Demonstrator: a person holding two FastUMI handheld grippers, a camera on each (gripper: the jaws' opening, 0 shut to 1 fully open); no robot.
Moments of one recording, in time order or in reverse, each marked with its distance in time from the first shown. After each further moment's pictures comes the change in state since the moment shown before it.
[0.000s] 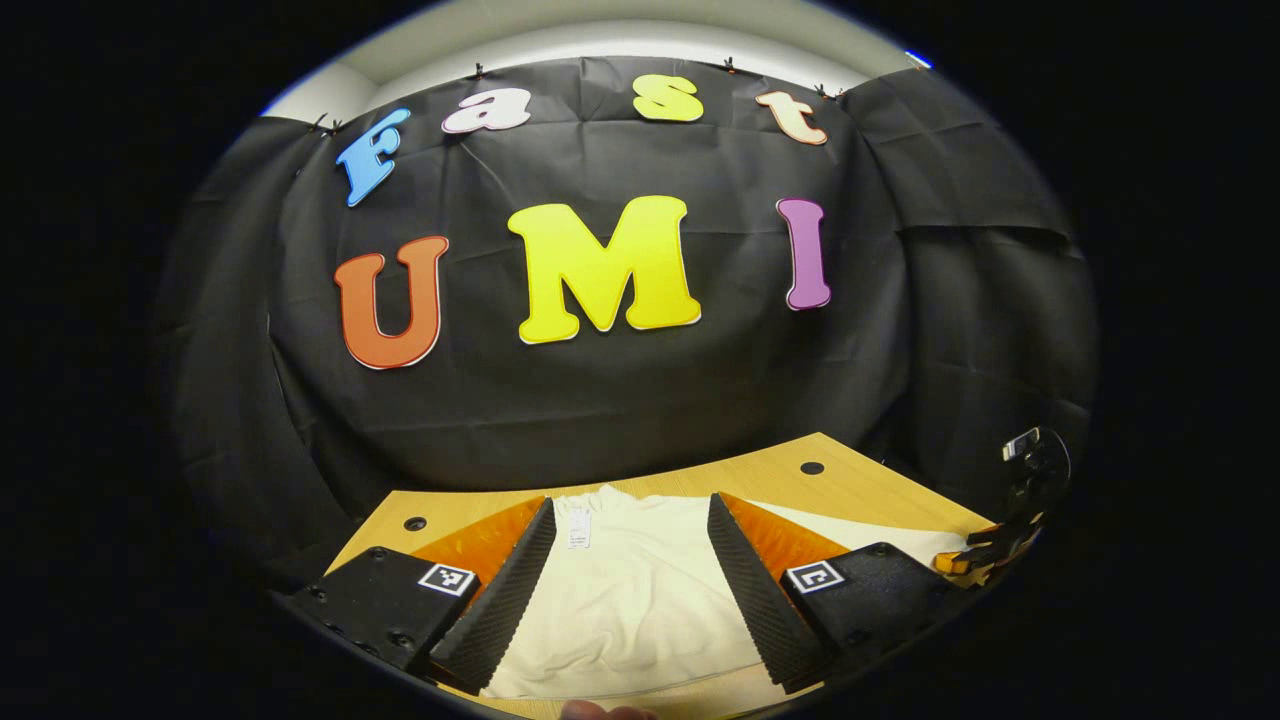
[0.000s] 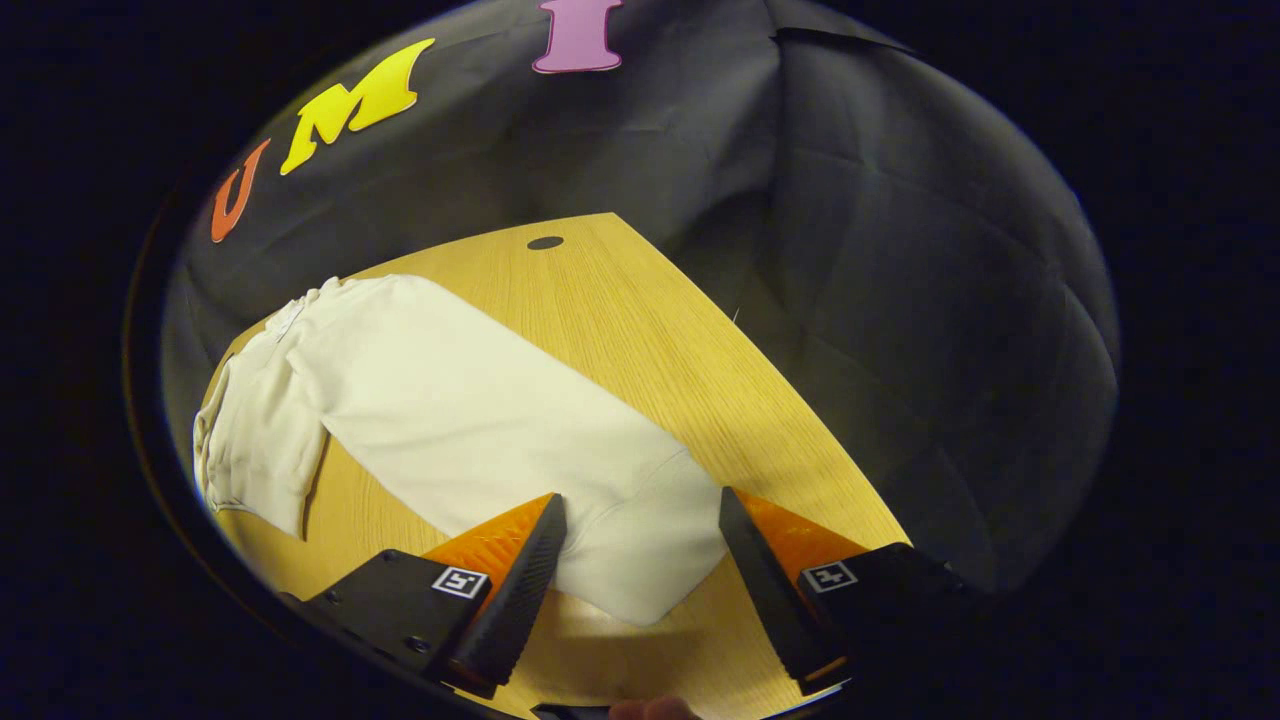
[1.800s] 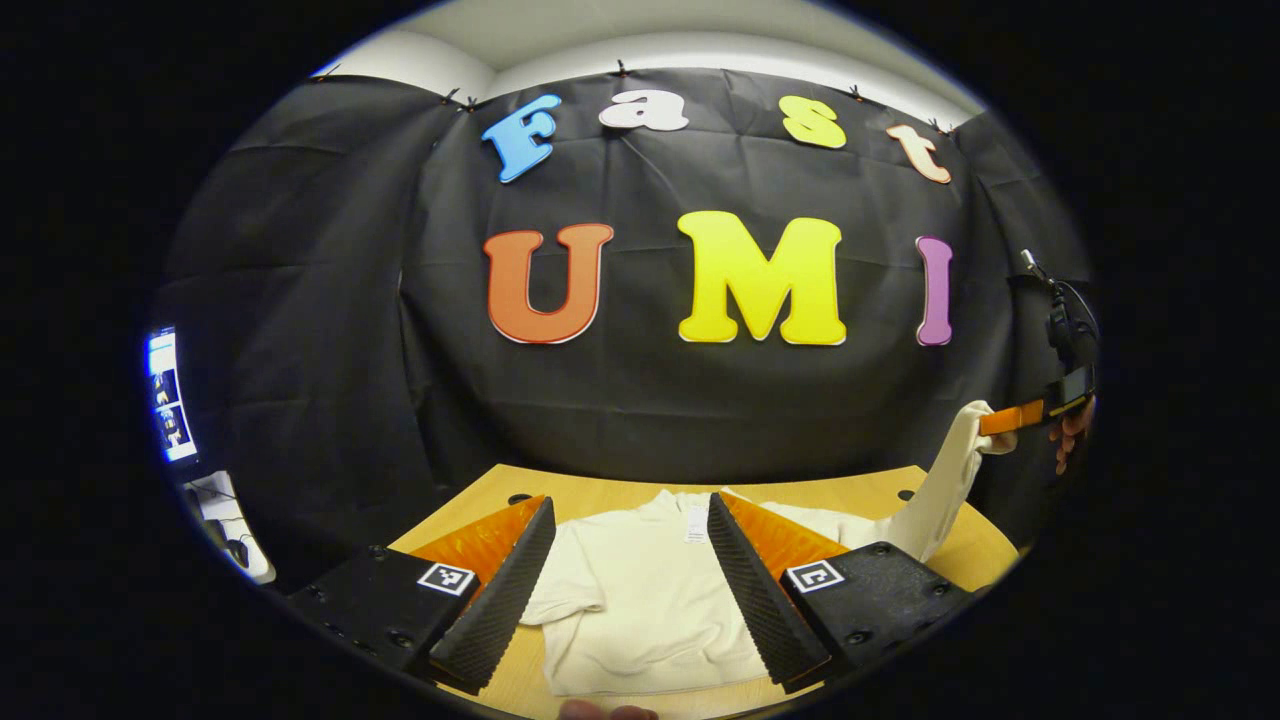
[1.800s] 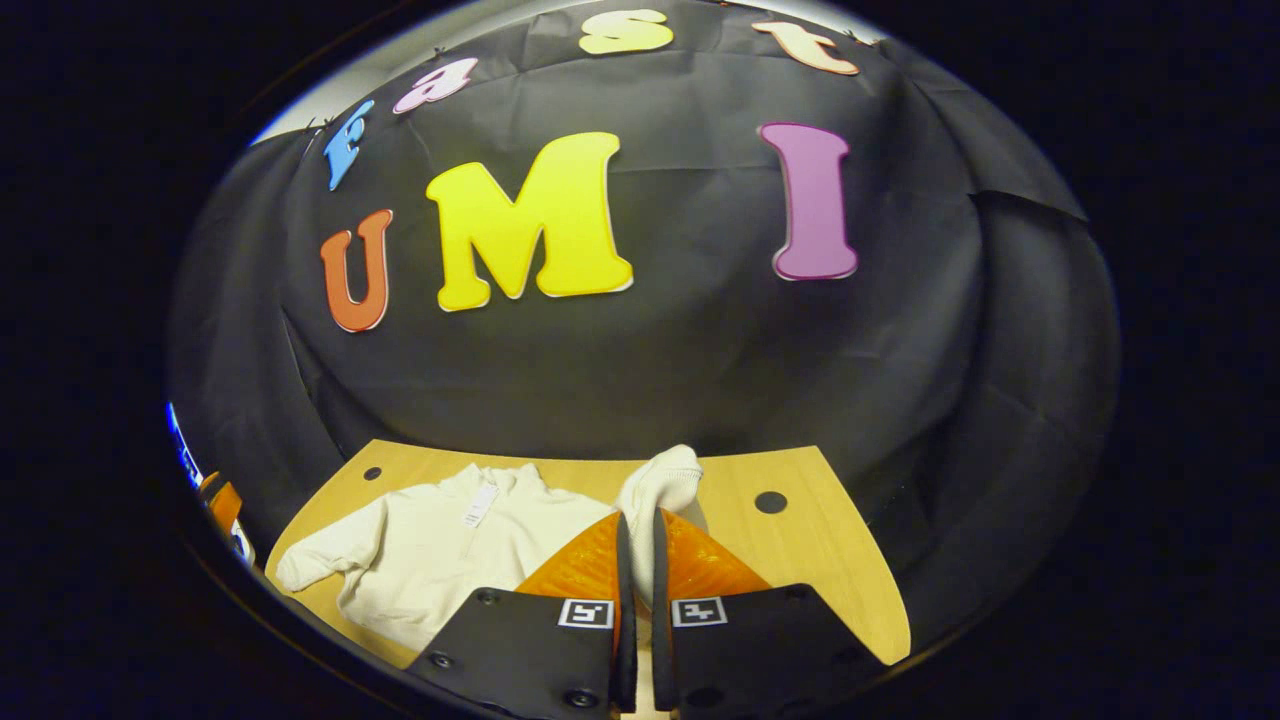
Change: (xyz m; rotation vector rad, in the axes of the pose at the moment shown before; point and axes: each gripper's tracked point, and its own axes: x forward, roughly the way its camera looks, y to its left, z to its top) left arm -0.052 0.155 -0.024 -0.174 -0.030 0.327; right arm -0.132 0.287 0.298 -0.139 -0.362 0.398
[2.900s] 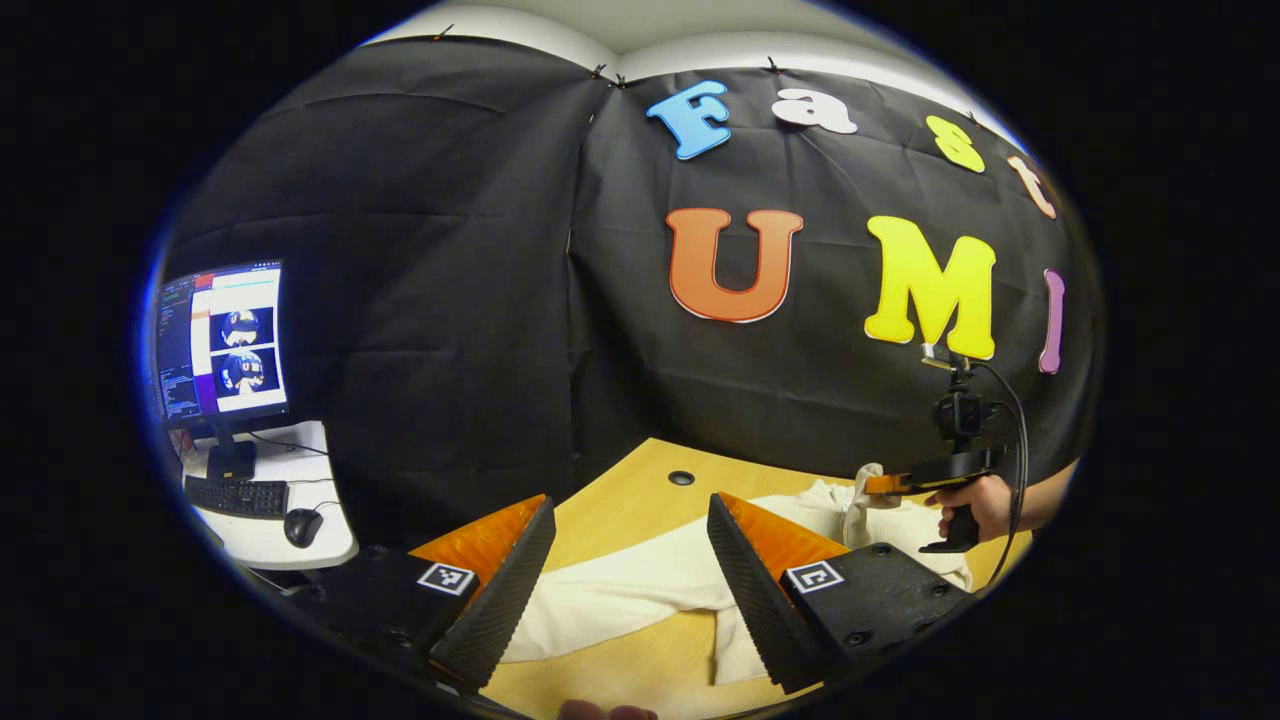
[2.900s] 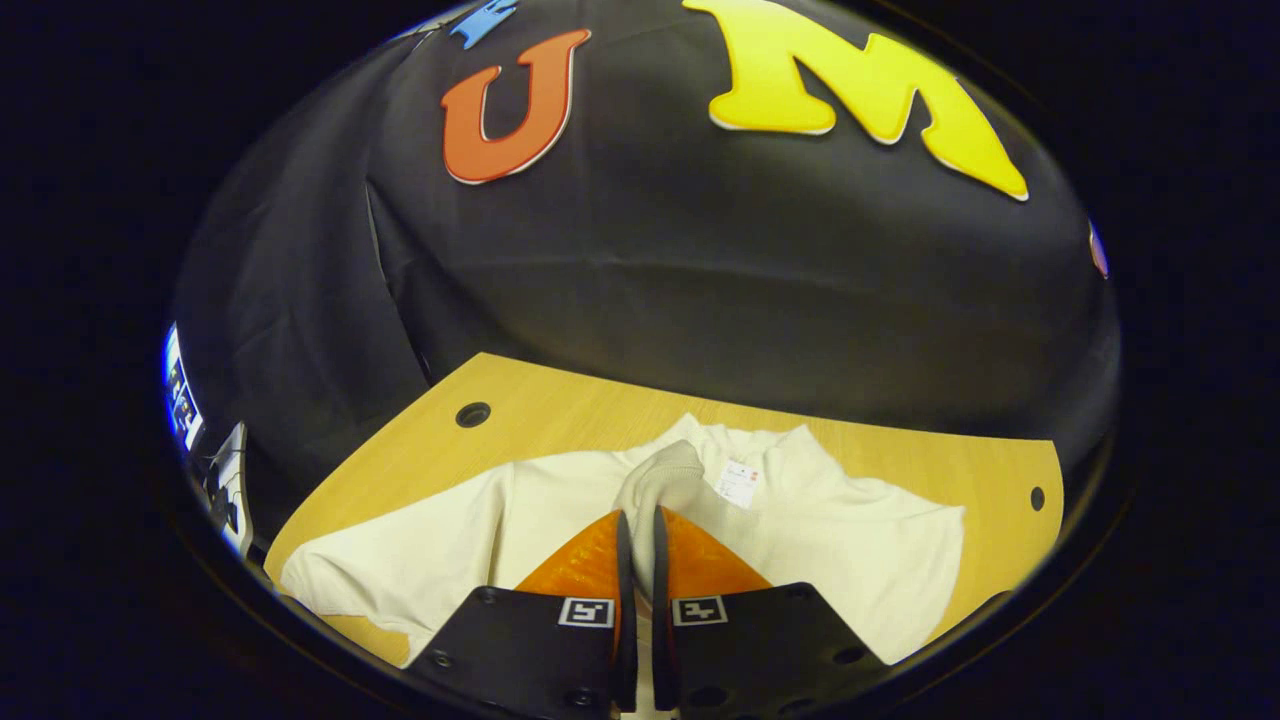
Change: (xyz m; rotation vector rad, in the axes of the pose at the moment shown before) left arm -0.030 0.186 -0.040 -0.102 0.054 0.307; right arm 0.212 0.340 -0.166 -0.177 0.264 0.247
